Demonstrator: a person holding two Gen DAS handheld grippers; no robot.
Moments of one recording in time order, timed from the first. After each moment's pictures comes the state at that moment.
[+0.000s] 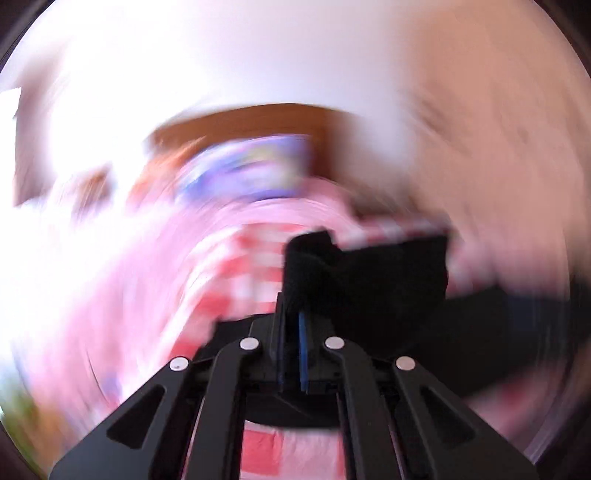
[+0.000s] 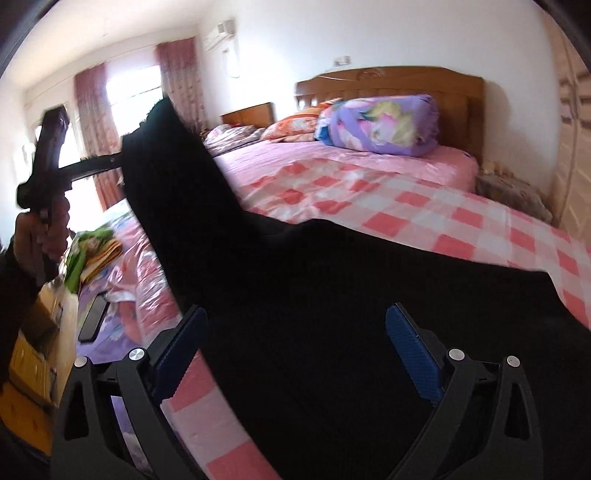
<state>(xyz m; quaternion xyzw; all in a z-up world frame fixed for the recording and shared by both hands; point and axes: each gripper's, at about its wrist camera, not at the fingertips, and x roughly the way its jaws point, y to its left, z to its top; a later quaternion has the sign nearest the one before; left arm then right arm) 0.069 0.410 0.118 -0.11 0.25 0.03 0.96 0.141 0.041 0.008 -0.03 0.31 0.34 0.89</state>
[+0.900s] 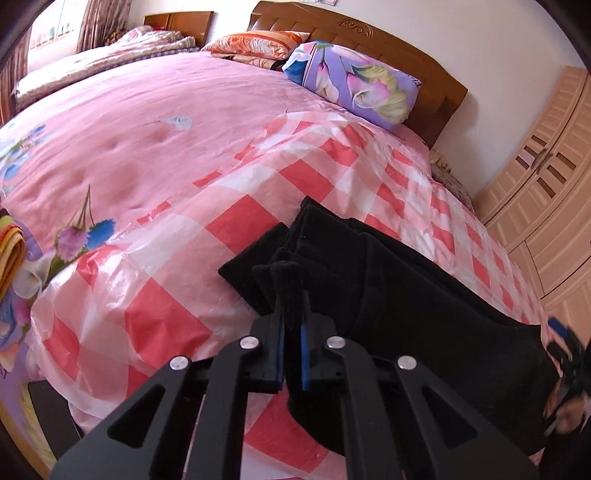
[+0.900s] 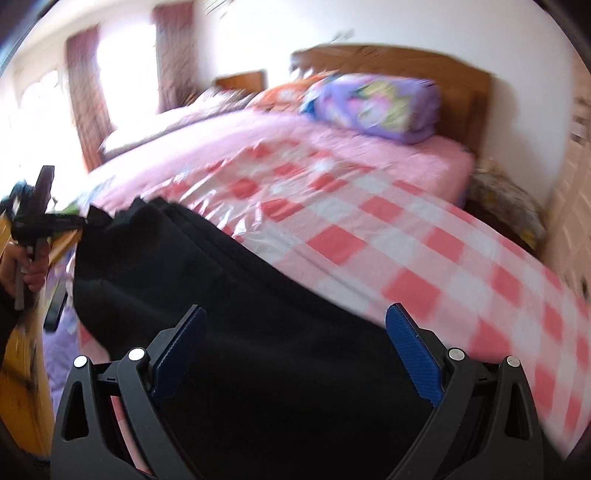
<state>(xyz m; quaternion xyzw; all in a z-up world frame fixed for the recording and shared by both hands) 0.110 0.464 0.009 -0.22 0.40 0.10 0.88 0.265 0.062 0.018 -0.13 0.36 0.35 0.86</state>
